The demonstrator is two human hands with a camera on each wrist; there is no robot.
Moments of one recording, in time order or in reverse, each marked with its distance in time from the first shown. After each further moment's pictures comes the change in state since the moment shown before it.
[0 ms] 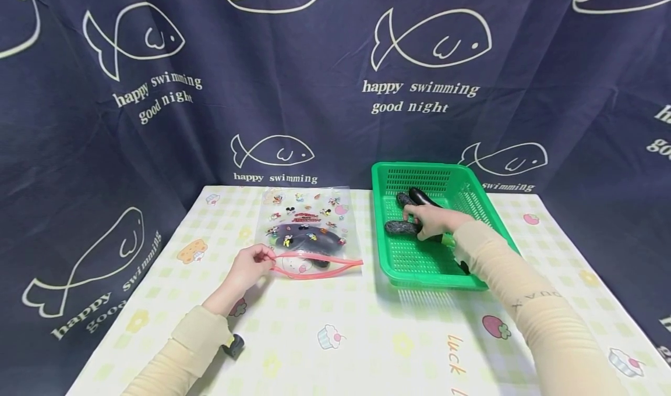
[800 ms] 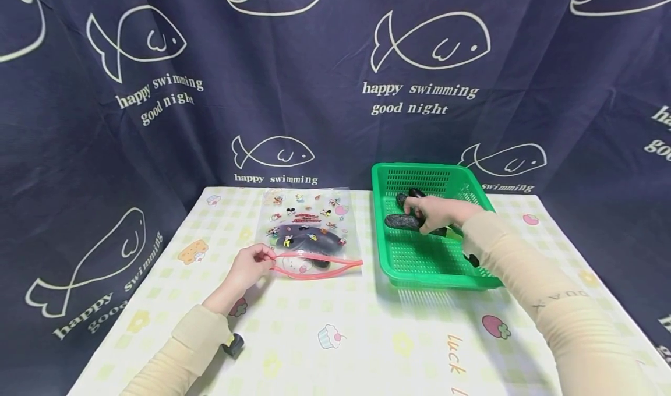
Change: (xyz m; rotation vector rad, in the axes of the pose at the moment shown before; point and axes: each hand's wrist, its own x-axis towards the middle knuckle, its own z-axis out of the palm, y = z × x) left_hand -0.001 0.004 -0.002 -0.004 -0.003 0.005; right_hand -0.017 -0.021 -0.031 -0.016 -0.022 -0.013
